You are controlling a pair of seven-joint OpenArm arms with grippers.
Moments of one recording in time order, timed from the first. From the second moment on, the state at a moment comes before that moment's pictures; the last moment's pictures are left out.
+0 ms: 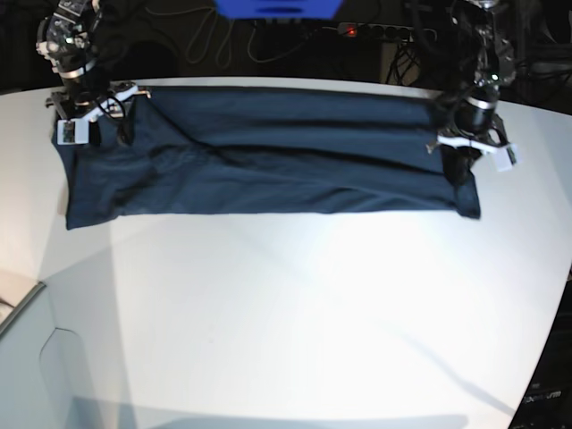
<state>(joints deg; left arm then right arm) 13.7 -8.9 -19.1 67.4 -32.0 -23.2 -0.8 -22.3 -4.7 37.6 87.8 -4.1 39.0 -8.6</state>
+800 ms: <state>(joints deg) 14.2 5.2 -1.6 79.9 -12.8 -22.8 -1.4 -18.8 -4.1 37.6 85.9 -4.2 39.0 -8.7</state>
